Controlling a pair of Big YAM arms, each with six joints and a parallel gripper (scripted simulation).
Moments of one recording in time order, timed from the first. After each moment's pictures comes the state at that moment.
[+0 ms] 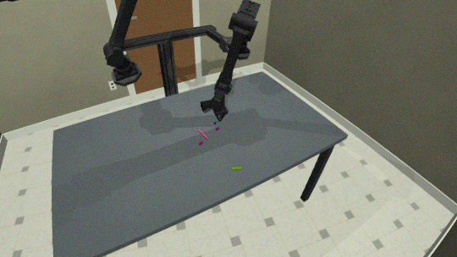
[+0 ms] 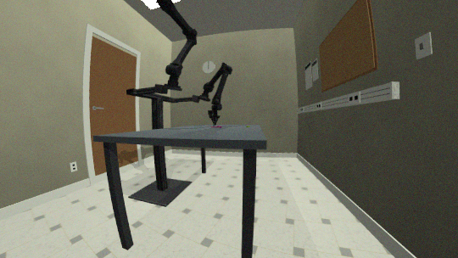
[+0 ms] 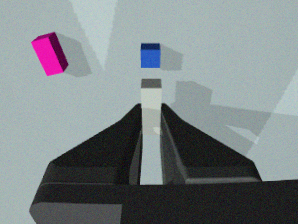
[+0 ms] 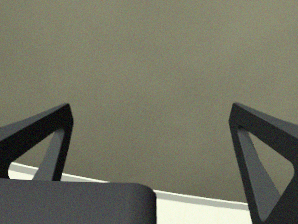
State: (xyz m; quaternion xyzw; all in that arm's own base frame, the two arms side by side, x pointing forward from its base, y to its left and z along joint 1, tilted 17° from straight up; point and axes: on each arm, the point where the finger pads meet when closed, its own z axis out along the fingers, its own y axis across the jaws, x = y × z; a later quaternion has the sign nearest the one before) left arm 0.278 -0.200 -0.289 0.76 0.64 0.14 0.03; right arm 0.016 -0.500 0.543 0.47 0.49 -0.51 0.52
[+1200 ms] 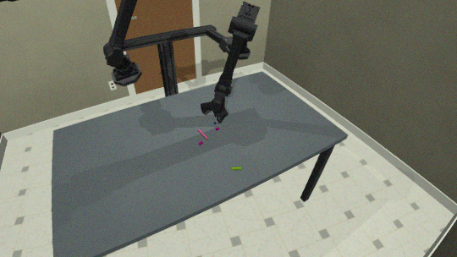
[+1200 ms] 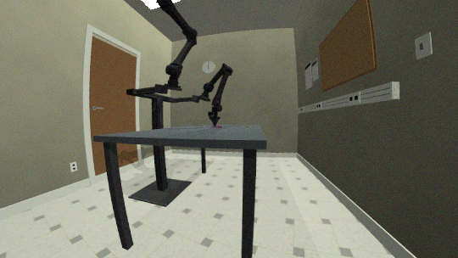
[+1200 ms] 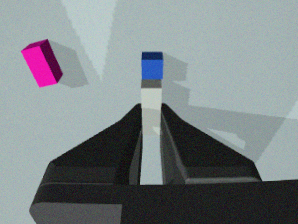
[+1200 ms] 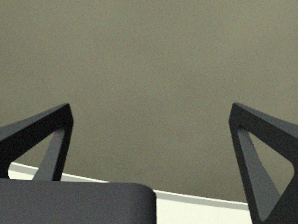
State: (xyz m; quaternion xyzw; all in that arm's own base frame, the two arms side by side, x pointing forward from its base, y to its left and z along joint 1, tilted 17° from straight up) left arm 0.282 -0.198 -0.301 0.75 0.64 0.14 0.03; right arm 0.016 -0.500 0.543 0.47 0.49 -0.51 0.52
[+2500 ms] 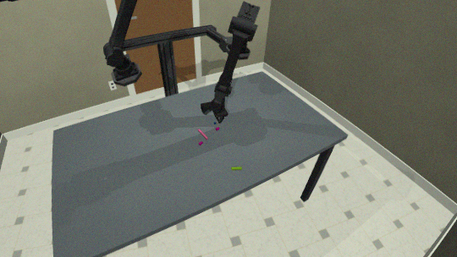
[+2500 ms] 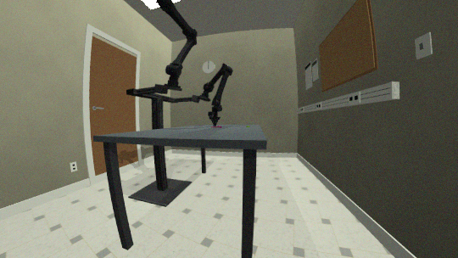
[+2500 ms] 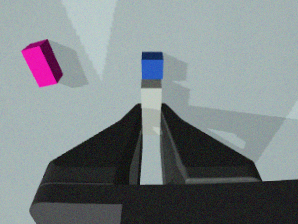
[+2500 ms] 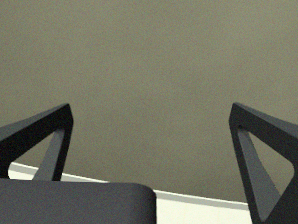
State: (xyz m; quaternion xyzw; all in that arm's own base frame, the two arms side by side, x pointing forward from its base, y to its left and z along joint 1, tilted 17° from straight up) left arm 0.282 -0.198 -0.301 0.75 0.64 0.14 0.03; right arm 0.016 -0.500 0.543 0.47 0.49 -0.51 0.52
